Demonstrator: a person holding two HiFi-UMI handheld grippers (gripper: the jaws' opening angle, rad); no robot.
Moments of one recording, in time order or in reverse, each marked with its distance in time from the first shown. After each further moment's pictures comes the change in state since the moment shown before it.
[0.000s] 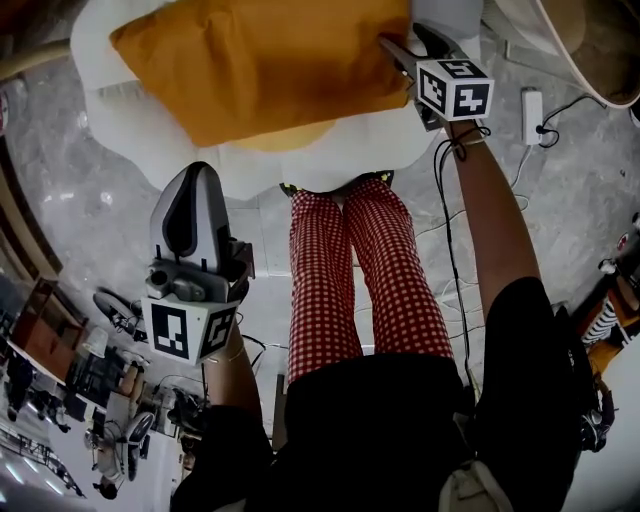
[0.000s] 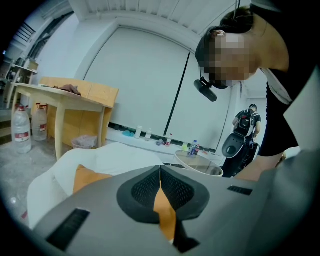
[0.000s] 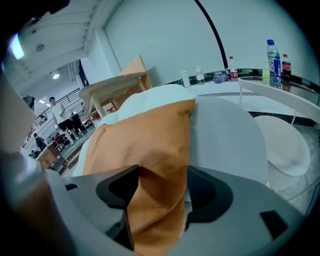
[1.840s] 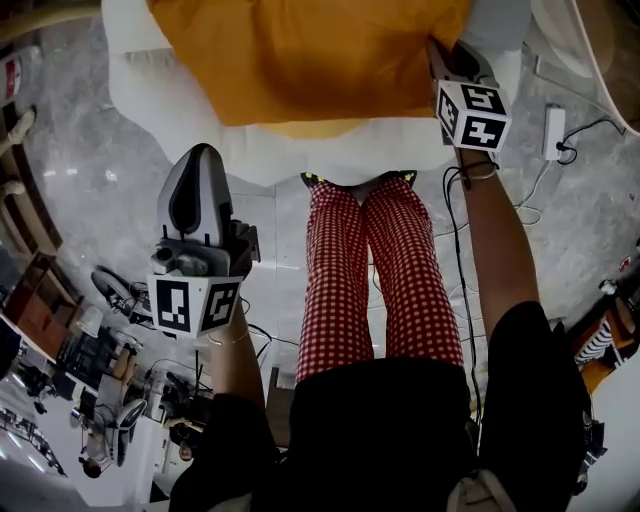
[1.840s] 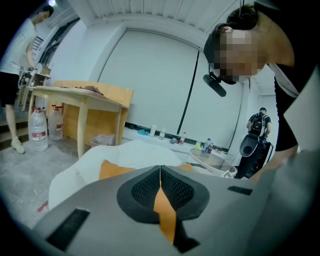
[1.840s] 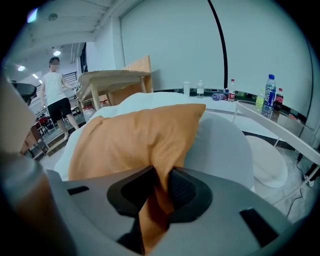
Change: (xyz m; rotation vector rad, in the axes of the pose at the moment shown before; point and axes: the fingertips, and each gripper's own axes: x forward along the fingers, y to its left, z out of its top) left arm -0.034 0.071 -0.021 -0.033 -0.002 0.132; right arm -0.007 0.038 0.005 -0.132 -0.045 -0.200
